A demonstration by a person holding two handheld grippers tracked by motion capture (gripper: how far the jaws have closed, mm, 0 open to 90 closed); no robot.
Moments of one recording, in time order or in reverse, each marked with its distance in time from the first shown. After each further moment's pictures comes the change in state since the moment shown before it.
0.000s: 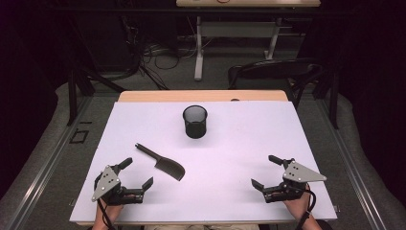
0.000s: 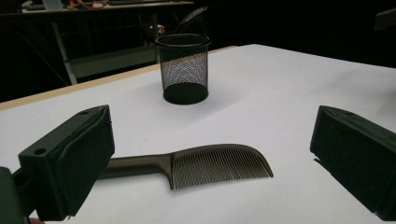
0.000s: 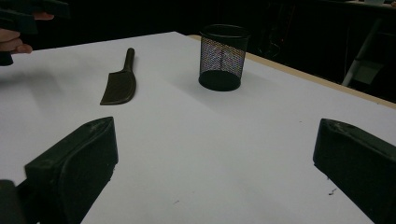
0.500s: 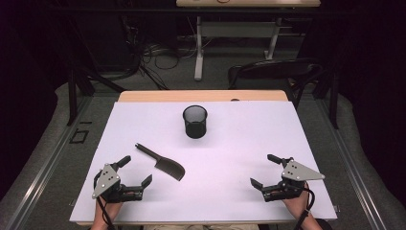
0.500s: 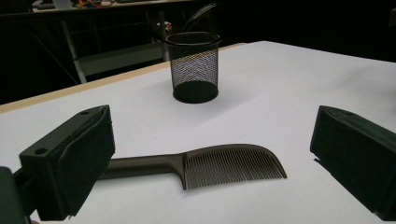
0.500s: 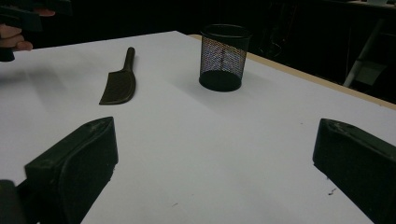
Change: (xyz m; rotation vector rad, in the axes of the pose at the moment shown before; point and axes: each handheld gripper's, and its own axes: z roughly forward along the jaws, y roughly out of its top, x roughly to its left) left arm 0.005 0.003 0.002 0.013 0.031 0.007; right arm -0.001 0.001 0.005 0.000 0.006 -0.006
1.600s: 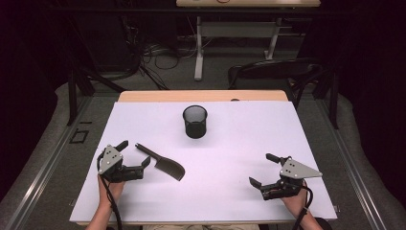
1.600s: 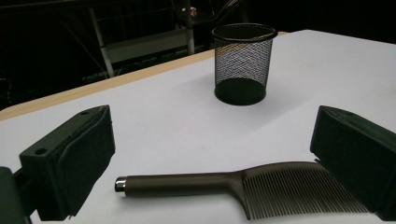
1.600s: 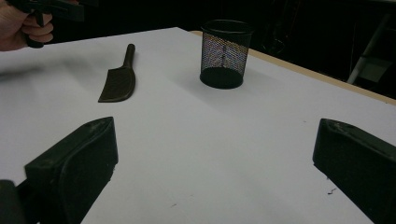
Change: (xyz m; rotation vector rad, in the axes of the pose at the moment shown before) left arm 0.038 0.015 0.035 0.062 0.103 -0.006; right arm -0.002 0.000 0.005 0.019 0.010 0.005
